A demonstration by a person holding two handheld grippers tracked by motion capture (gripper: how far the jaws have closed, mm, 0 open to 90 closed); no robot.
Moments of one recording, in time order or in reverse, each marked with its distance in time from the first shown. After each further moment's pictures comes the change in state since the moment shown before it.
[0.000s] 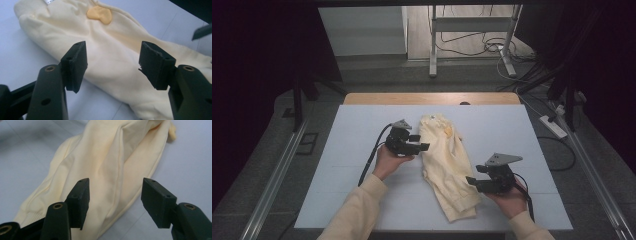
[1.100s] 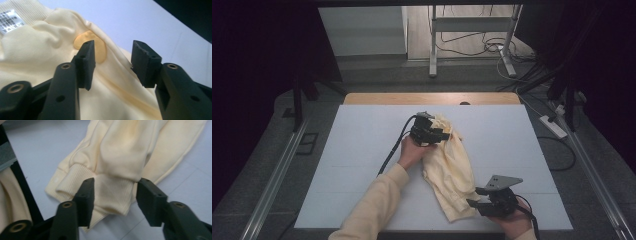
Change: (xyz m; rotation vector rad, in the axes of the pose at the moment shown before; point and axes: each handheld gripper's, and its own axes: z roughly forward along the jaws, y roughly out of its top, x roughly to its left) left arm 0.002 0.045 0.071 -0.010 -0.060 -0.061; right arm 0.036 -0.039 -0.019 0.046 0.072 -0.050
